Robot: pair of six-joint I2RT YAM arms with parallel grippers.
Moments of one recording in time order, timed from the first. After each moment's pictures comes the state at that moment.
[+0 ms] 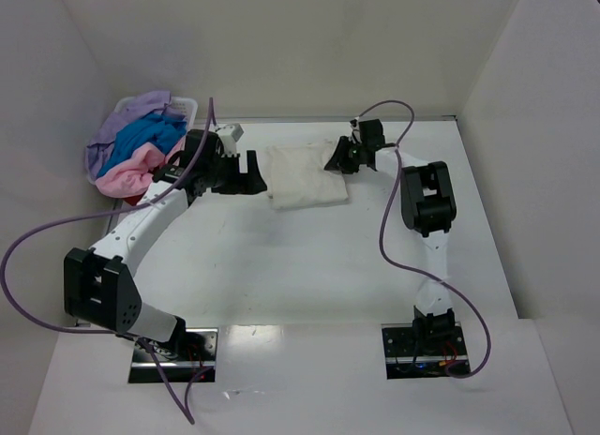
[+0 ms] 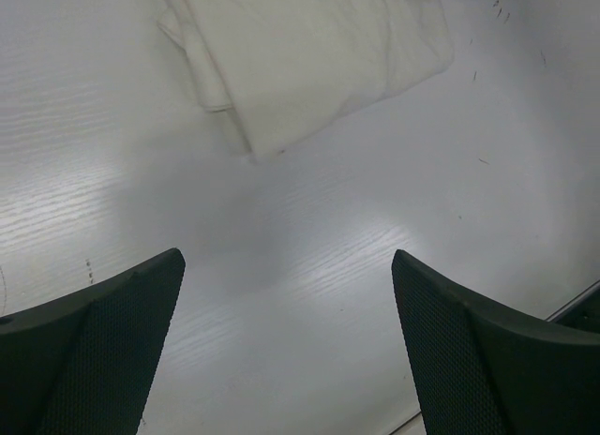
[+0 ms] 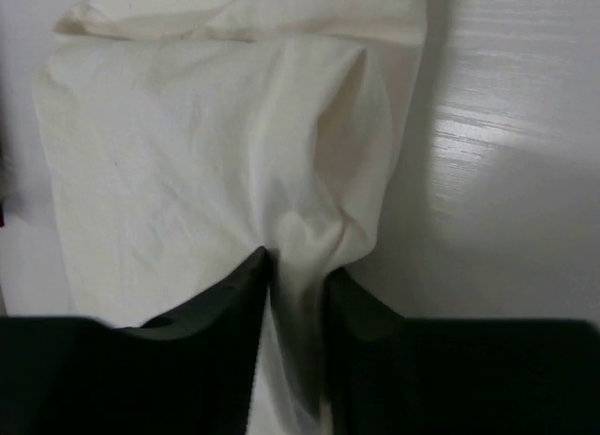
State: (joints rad) left arm -0.27 1.45 1.22 -0.48 0.30 -0.29; right arm 0.19 2.32 1.70 -0.15 -0.47 0.49
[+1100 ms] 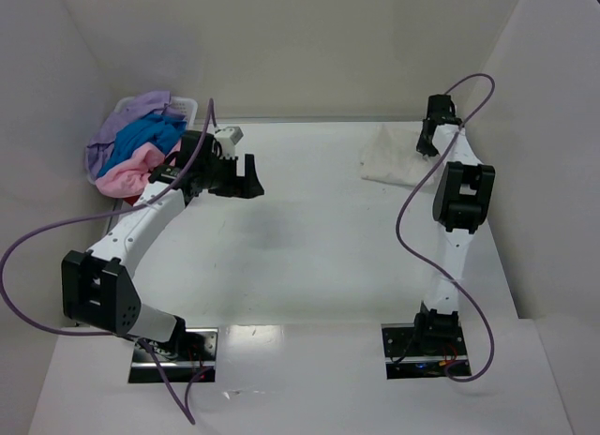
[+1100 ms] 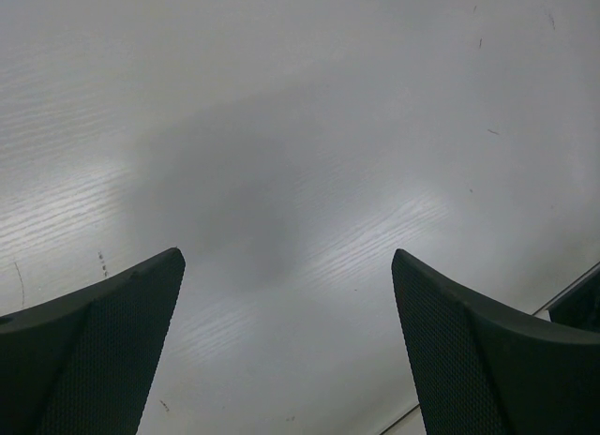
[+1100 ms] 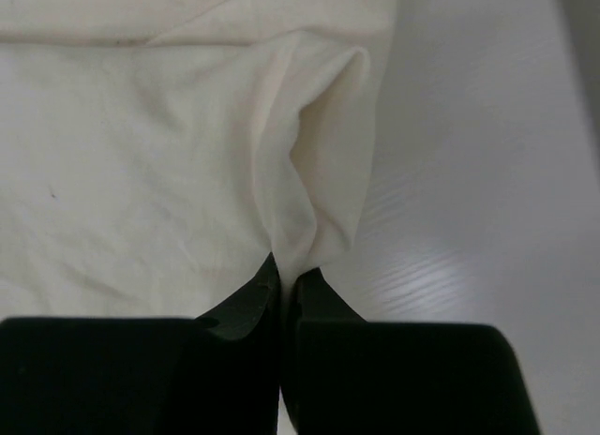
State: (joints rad) left arm -0.25 1.43 1.22 -0.52 0.36 -0.21; right arm -0.13 2.35 2.01 -0.59 0.20 0.21
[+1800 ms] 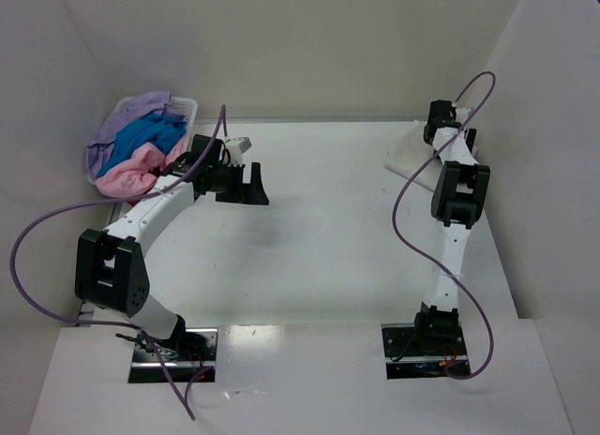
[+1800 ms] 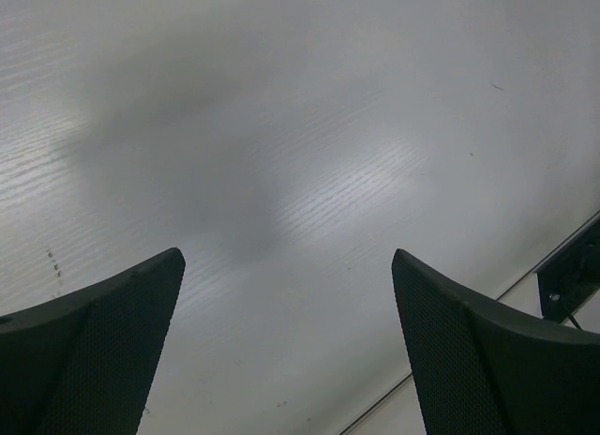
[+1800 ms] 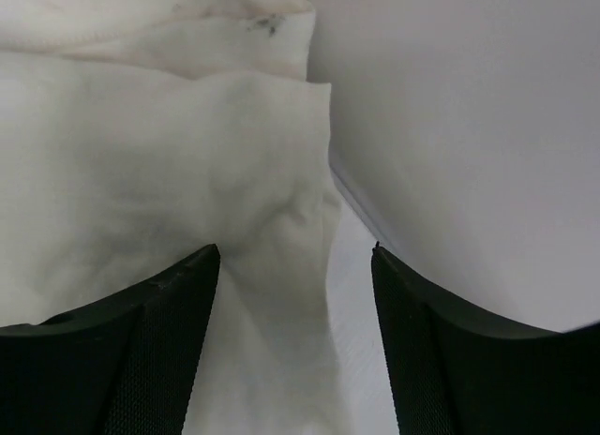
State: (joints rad) left arm -0.24 1.55 1.22 -0.55 0.45 -0.19; right arm -0.16 2.50 2.15 -0.61 0.79 0.12
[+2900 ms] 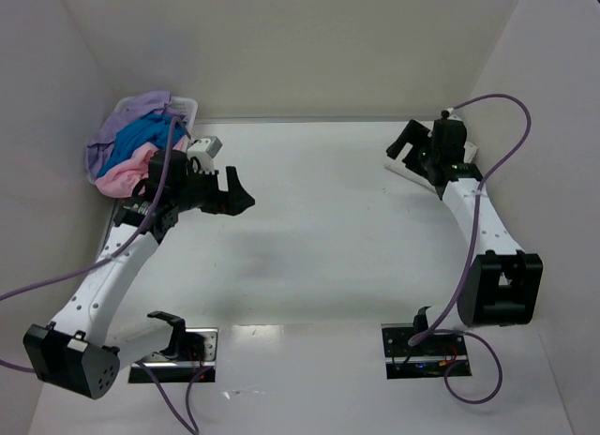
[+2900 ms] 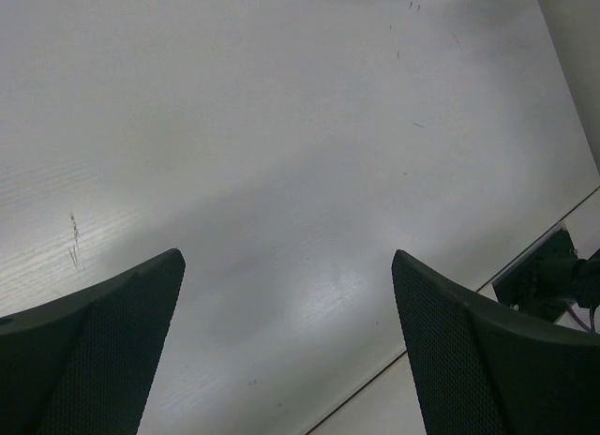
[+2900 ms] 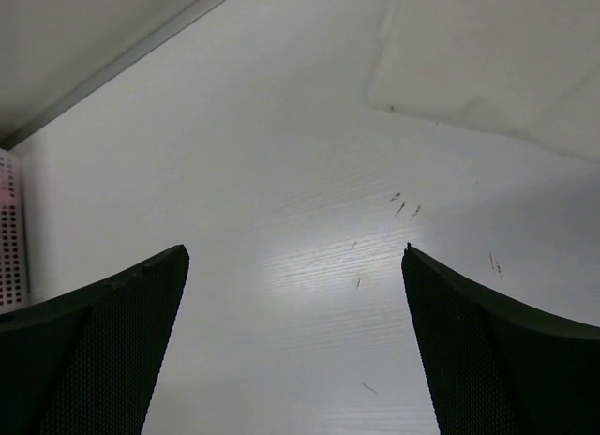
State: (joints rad) left arm -0.24 1.10 1.08 -0.55 0.41 -0.26; right arm -0.01 1.43 1.17 -0.31 -0.07 0.53
